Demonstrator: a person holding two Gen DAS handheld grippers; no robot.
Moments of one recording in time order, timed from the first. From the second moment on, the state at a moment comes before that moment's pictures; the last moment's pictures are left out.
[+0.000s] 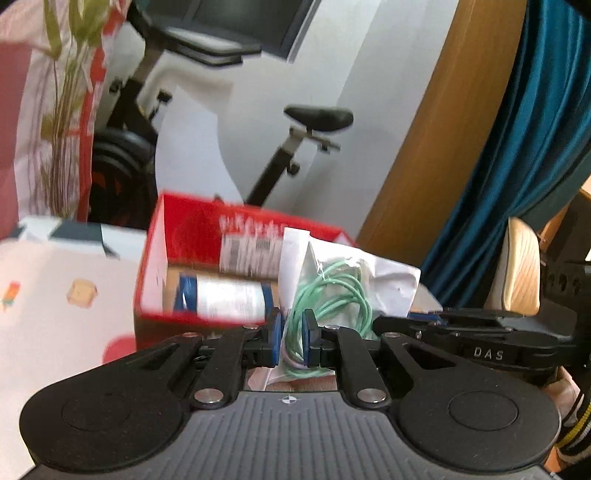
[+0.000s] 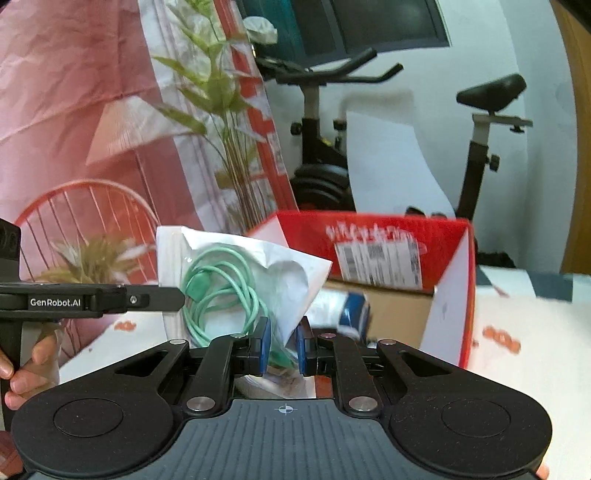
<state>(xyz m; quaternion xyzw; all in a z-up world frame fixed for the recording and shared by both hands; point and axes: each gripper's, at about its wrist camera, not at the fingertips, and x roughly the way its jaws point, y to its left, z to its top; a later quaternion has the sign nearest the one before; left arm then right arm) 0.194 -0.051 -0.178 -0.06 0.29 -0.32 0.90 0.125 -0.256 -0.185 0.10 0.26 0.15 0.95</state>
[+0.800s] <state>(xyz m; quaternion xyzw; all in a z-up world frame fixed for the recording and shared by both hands) 0.286 -0.059 -0.202 -0.04 0.36 -0.27 0.89 0.254 -0.265 -0.224 0.19 0.38 0.12 0.90</state>
